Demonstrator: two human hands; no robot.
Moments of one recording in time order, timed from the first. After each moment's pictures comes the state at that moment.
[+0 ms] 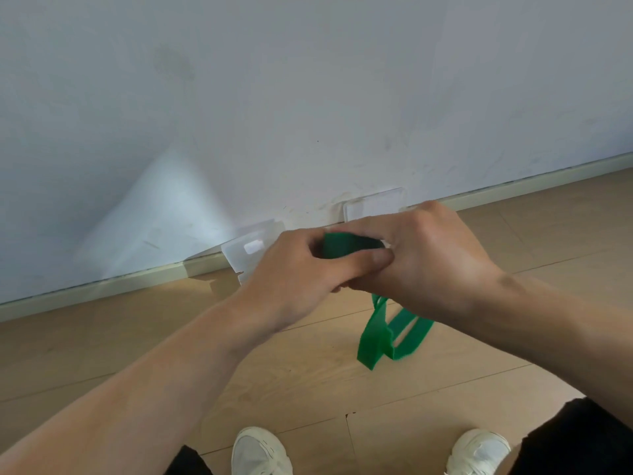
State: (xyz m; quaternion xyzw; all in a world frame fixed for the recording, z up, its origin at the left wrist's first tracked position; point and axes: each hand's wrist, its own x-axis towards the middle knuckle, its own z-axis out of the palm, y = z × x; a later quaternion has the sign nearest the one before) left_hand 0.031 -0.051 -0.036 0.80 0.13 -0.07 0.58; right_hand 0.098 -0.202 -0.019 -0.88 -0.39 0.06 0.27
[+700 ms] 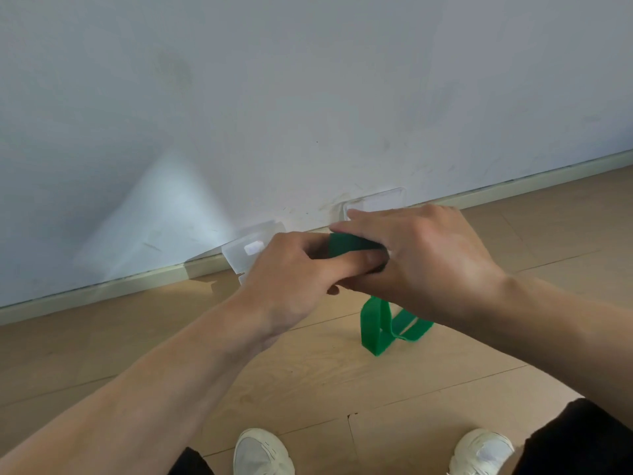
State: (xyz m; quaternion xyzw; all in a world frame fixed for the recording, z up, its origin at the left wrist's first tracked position) left_hand 0.027 -0.054 -0.032 0.76 0.18 -0.06 0.62; right_hand 0.096 -0.203 -0.023 -0.88 -0.42 -0.03 0.24
